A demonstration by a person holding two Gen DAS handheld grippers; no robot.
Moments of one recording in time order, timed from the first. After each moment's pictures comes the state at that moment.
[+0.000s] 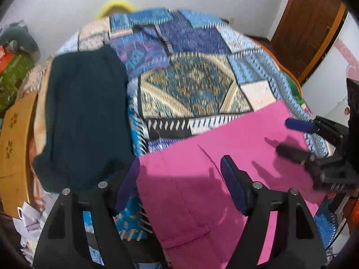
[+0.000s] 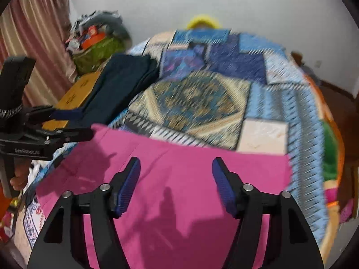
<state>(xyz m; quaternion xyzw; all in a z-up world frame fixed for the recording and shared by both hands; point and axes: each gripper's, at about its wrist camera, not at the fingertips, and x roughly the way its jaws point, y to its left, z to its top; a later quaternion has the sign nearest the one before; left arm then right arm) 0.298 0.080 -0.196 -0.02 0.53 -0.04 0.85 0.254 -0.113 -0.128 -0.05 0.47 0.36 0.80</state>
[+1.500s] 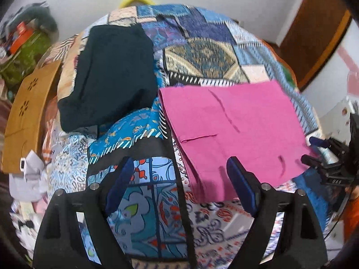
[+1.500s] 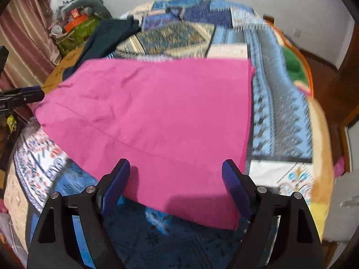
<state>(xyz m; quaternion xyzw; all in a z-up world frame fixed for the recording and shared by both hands) 0.168 0.097 -0.169 -0.06 0.51 0.00 0.86 0.165 -0.193 -0.146 -0.07 0.52 0.29 0.80</state>
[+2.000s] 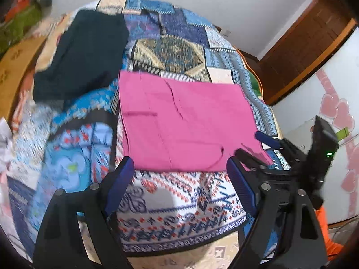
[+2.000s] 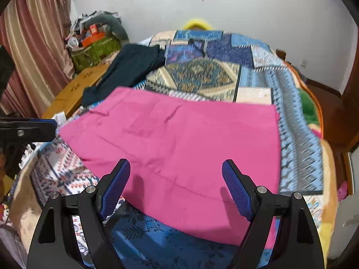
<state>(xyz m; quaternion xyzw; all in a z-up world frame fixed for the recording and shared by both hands) 0.139 0.057 -0.167 -0.18 0.51 -0.05 0.84 0.149 -0.139 -0.131 -0.06 0.45 0.32 0.83</state>
